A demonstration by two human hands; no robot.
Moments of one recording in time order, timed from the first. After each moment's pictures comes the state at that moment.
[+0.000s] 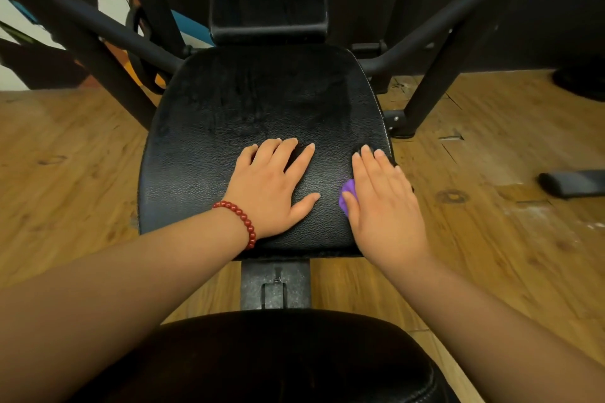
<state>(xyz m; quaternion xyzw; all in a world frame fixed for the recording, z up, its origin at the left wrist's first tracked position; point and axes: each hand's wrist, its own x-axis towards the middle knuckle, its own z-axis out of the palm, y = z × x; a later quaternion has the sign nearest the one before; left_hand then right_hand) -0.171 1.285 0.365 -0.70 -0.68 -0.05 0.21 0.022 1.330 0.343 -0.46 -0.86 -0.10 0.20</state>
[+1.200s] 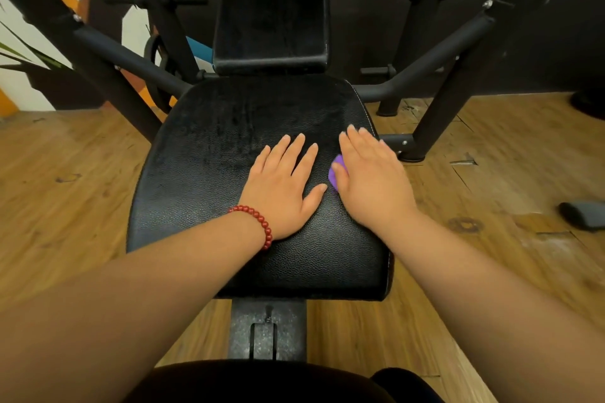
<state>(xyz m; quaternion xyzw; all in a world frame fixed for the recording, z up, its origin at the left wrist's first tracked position) -0.158 1.336 0.378 -0.67 -0.72 -0.09 0.14 -0.007 1.405 0.398 -0.43 -0.89 -0.05 0.17</state>
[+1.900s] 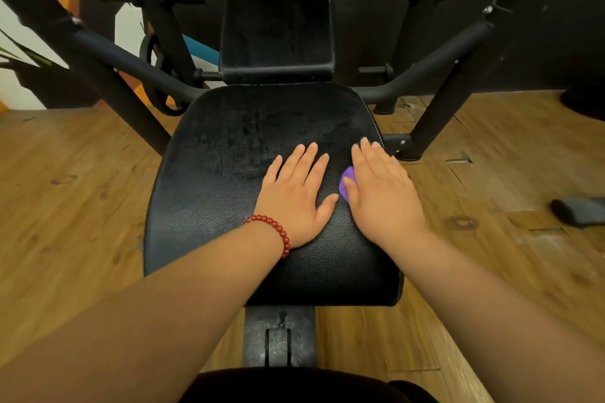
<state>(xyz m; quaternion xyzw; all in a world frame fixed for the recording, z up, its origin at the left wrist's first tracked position) -0.160 1.338 0.380 -0.68 -0.72 -0.10 0.11 -0.008 1.392 0.401 -0.46 -0.88 -0.03 0.14</state>
